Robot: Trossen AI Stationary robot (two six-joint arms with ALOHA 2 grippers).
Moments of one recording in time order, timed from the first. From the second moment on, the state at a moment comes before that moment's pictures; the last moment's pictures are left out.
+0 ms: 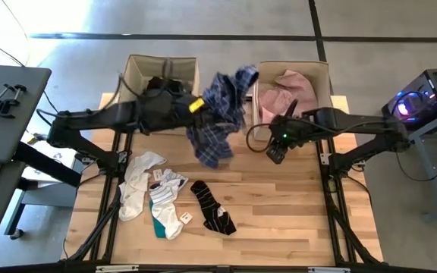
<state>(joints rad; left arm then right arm) -0.01 1.42 1.63 -0.41 -0.37 0.12 -0.01 1.31 1.39 -1.24 0.19 0.60</state>
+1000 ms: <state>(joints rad) 0.38 1.42 2.30 -0.57 -0.63 0.78 -0.01 1.31 1.21 -0.85 0.18 0.63</state>
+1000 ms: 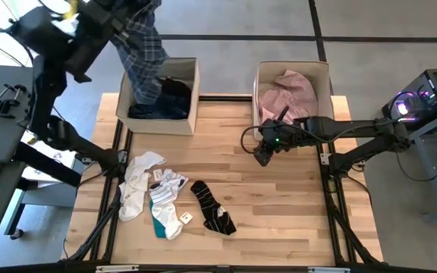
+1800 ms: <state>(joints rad) 0.89 1.59 1.96 -1.17 -0.11 0.12 0.03 1.31 1.21 -0.84 0.18 0.69</state>
